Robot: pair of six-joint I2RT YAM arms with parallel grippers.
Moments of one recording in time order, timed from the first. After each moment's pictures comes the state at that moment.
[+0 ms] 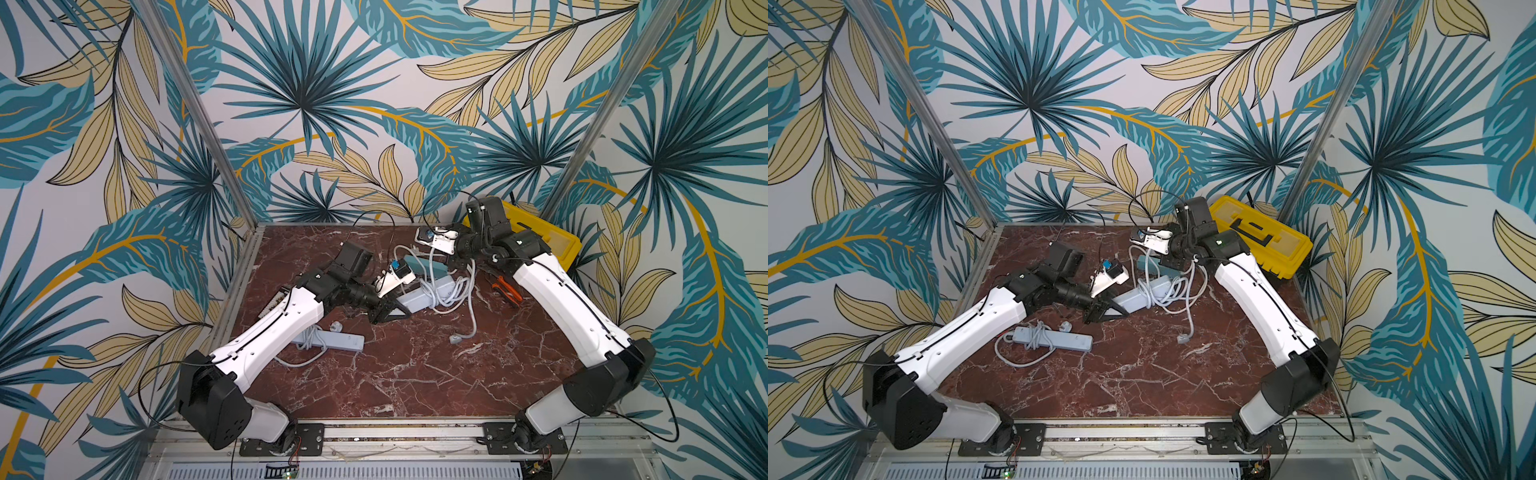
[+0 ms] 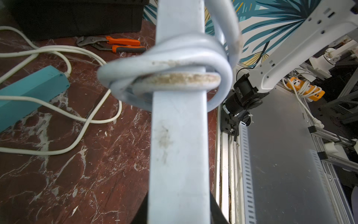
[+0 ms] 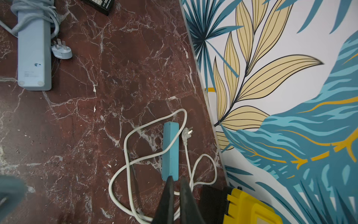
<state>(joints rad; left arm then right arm) -0.59 1.41 1.28 -0.70 0.82 0.27 0.41 1.61 1.72 -0.83 -0.23 -0.93</state>
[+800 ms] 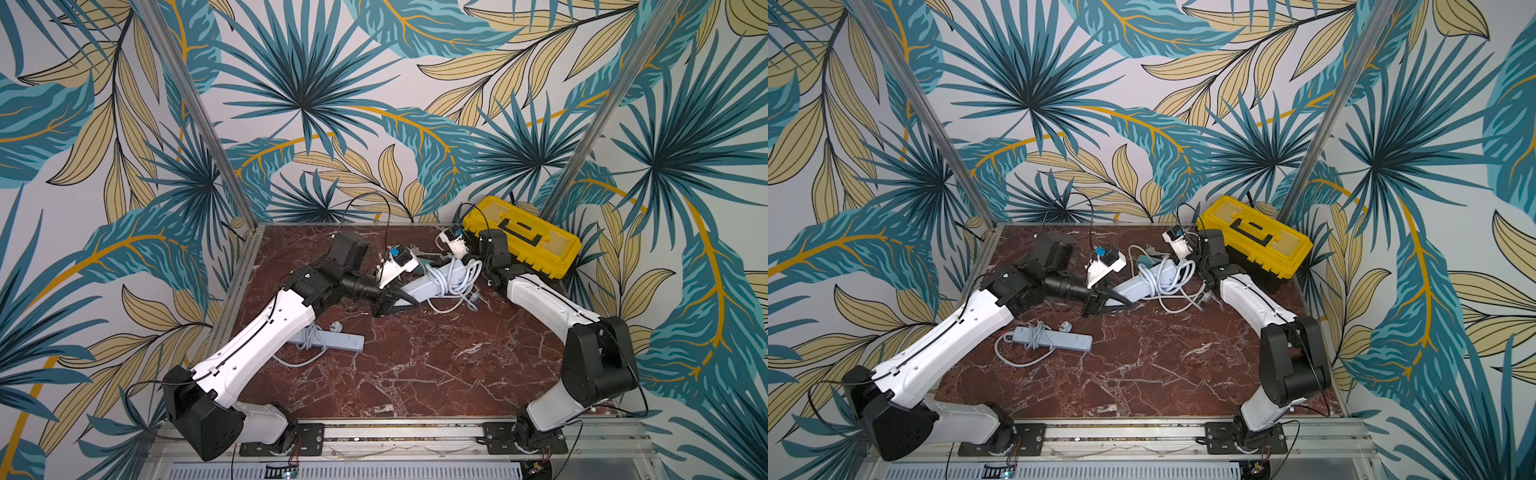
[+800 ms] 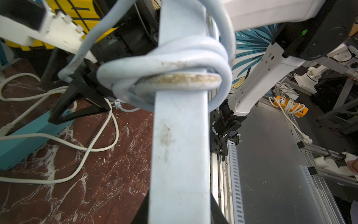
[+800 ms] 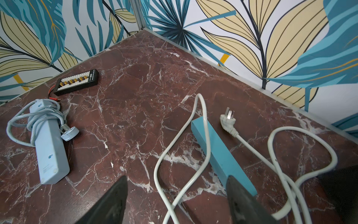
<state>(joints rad) -0.62 1.36 1.38 -0.64 0.78 0.11 0.22 1.60 1.13 -0.09 -0.52 -0.22</state>
